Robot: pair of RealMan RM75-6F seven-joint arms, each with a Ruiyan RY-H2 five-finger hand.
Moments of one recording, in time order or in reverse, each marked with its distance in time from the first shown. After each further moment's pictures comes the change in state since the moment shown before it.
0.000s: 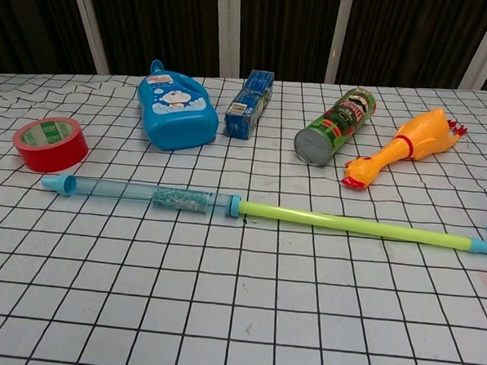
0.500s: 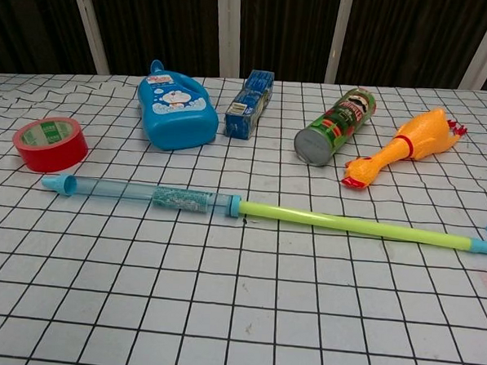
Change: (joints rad) left arm 0.106 -0.051 -0.020 0.228 0.042 0.122 -0.105; right arm -0.104 0.031 0.020 0.058 0.039 0.059 0.099
